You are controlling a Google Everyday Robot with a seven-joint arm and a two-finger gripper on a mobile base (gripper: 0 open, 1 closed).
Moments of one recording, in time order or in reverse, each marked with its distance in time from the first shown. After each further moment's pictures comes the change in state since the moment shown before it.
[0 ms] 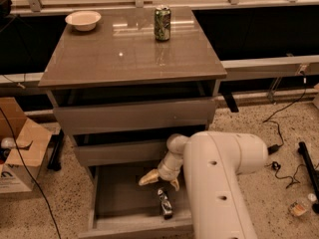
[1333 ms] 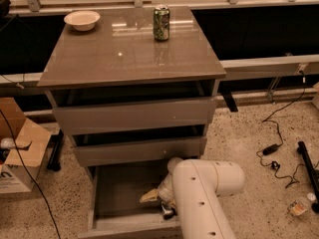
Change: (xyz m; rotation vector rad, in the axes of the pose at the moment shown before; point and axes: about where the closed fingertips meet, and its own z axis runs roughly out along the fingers) arm -0.002 -0.057 0.146 -0.067 0.096 0.193
